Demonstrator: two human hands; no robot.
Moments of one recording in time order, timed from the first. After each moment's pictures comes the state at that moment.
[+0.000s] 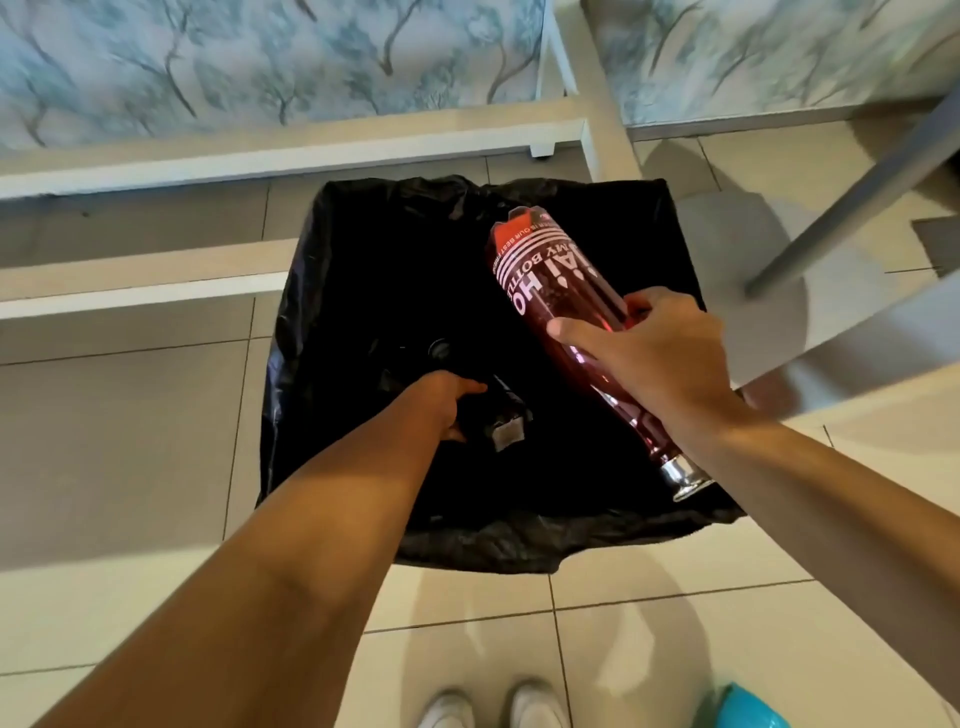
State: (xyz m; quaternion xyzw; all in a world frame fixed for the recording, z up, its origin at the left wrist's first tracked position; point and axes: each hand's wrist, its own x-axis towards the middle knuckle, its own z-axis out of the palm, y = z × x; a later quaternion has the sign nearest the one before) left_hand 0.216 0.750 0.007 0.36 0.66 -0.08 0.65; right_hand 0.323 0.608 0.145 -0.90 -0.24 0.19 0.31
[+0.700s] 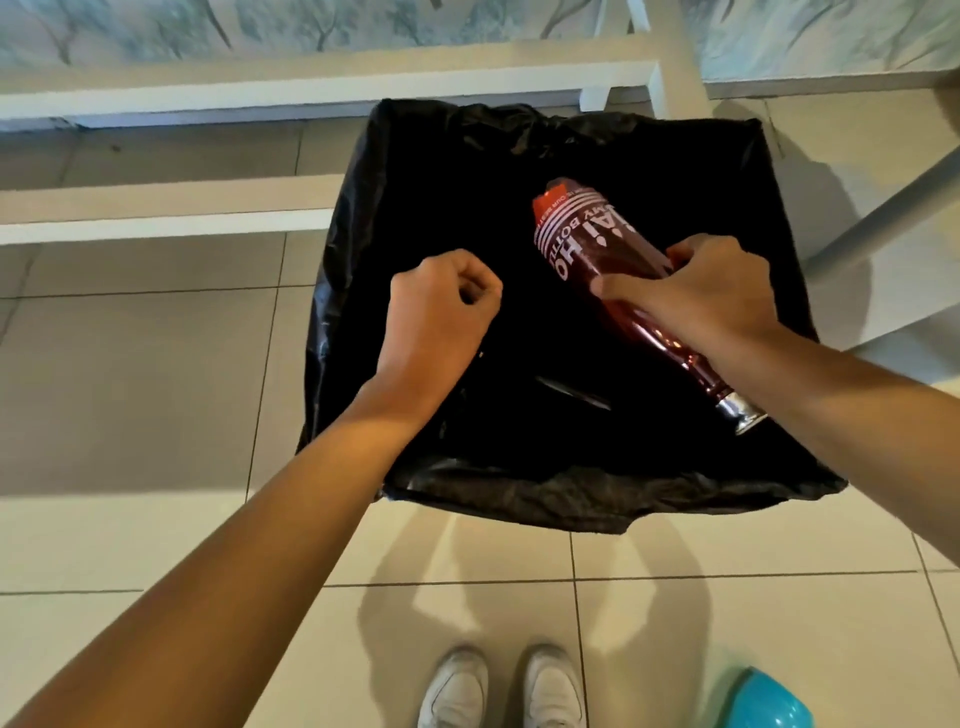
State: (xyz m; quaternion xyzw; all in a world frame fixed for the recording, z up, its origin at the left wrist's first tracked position) left_hand 0.144 0.746 0.100 0.79 0.42 0.19 0.41; right_hand 0.329 0.638 0.111 -0.92 -0.25 0.21 0.24
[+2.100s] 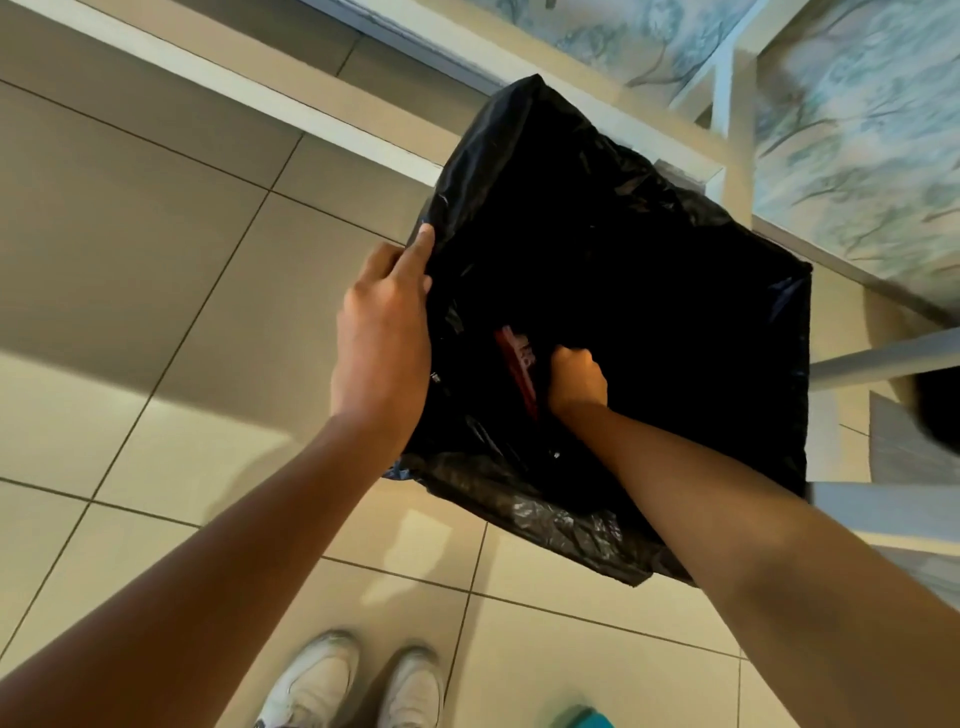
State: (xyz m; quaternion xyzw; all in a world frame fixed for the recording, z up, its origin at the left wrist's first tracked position) left_hand 0.071 0.746 0.072 0.71 0.54 0.33 0.30; right_hand 0.283 0.703 -0.044 -0.86 -0.47 0.15 -0.10
